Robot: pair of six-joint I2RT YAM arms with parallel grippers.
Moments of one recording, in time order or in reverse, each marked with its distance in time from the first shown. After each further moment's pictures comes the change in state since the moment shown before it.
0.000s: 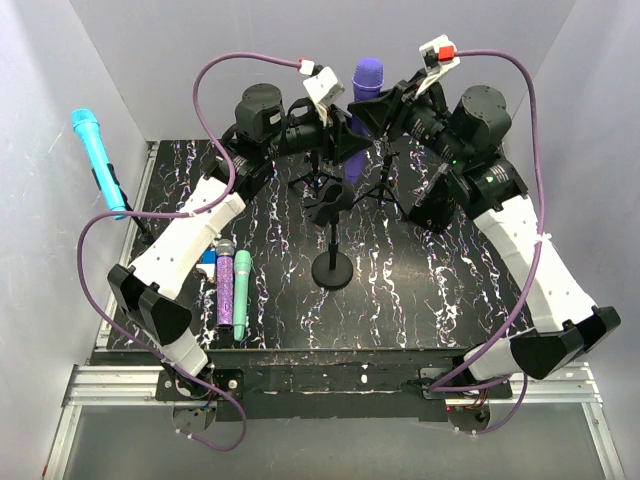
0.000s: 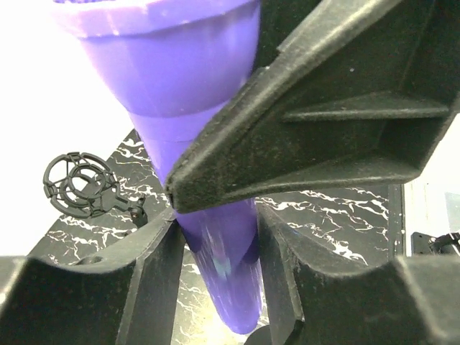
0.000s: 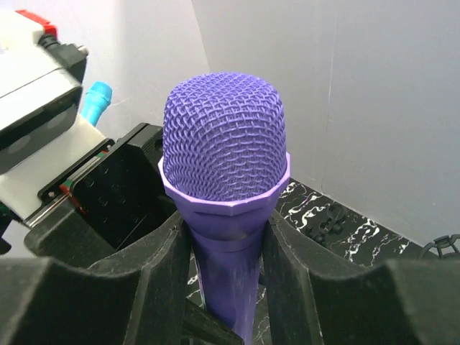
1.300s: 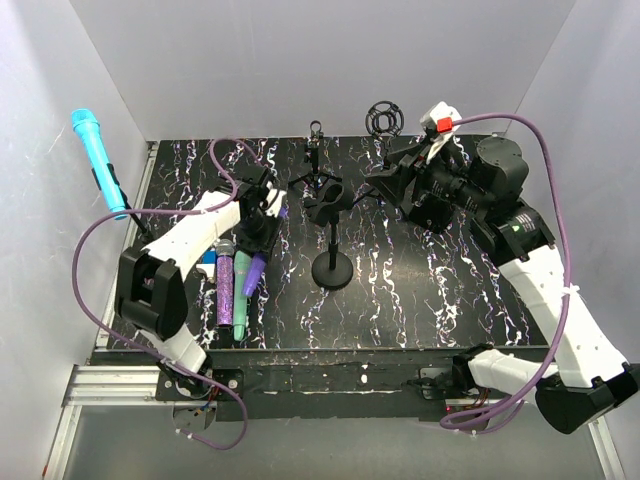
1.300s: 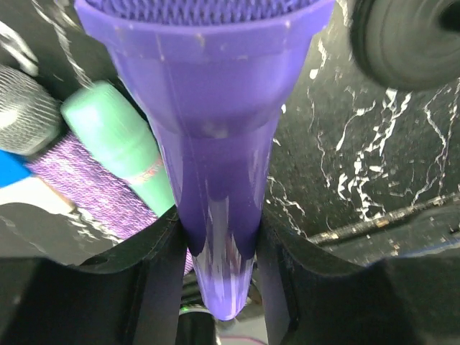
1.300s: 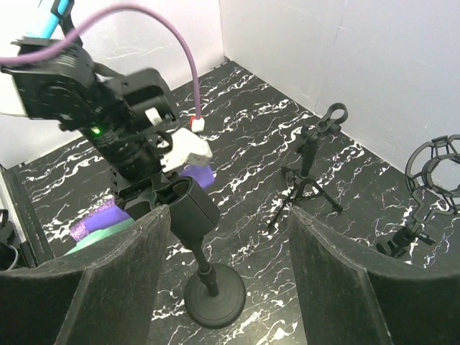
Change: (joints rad) left arm 0.180 -0.032 -0.456 -0.861 -0.565 -0.056; right arm -0.044 -0.307 -0.353 -0.166 -0.123 -0.251
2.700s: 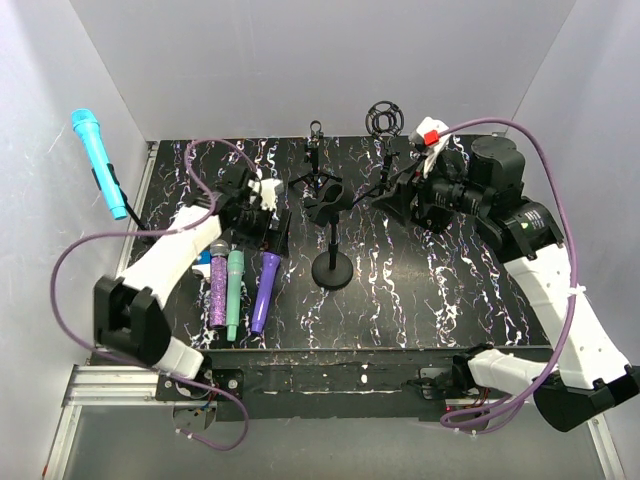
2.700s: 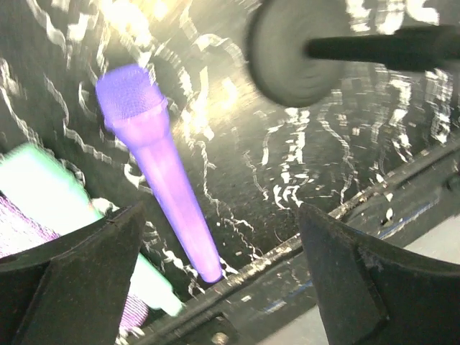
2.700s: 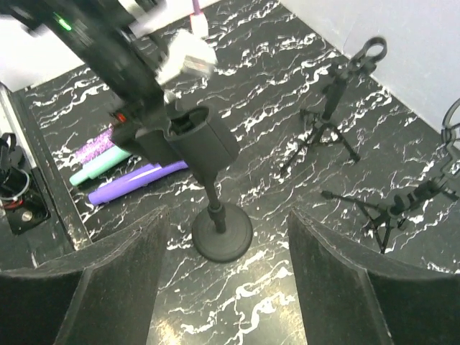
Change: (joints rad) left arm 0.054 -0.070 -0.148 0.127 0.245 -0.075; right arm -0.010 0.025 0.093 -0.301 -0.078 -0.149
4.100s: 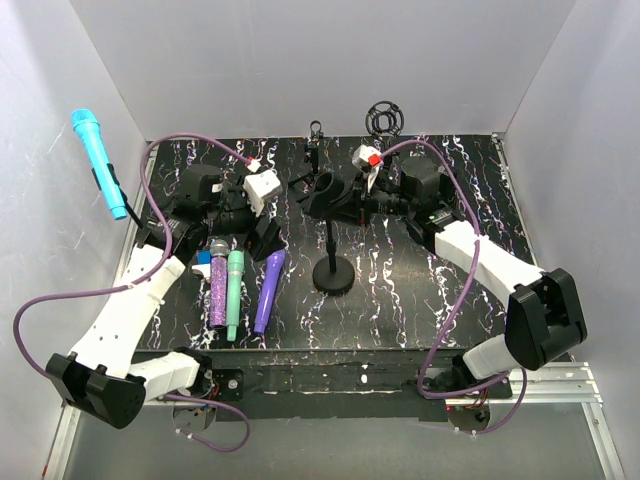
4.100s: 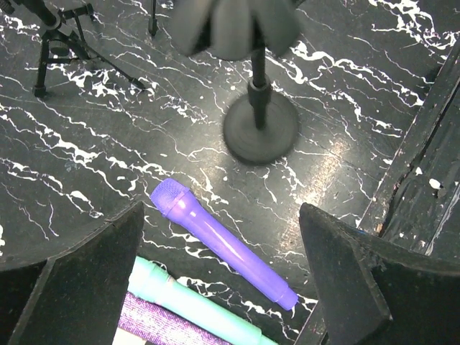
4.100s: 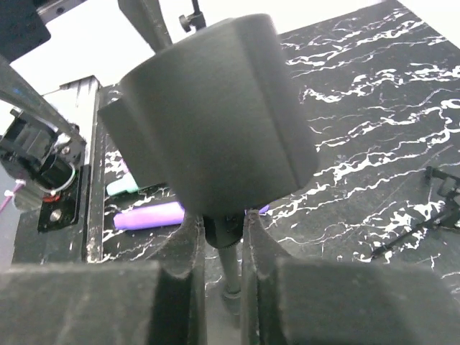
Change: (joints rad) left arm -0.004 -0.410 -0.005 0.151 0.260 0.517; right arm 0.069 0.326 -0.400 0.848 -0.346 0.179
